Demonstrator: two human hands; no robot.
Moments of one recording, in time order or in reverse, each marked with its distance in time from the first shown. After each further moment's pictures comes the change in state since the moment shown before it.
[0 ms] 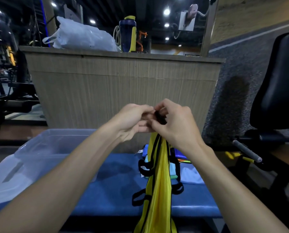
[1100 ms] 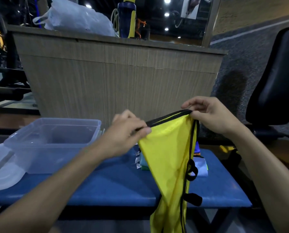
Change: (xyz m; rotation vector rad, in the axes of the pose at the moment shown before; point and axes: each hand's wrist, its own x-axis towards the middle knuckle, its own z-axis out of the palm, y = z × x) left_hand -0.012 -0.075 -0.046 1.110 -0.025 0.704; right_hand 0.011 0.102 -0.055 0.354 -0.340 0.154
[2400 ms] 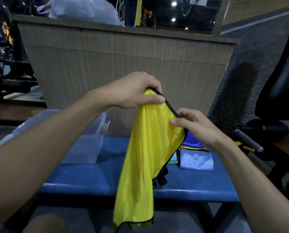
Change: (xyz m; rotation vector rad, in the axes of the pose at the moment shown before) left_hand 0.081 0.012 -0.067 0.171 -0.213 0.166; right_hand -0.022 -0.006 0.065 0.299 -0.158 0.151
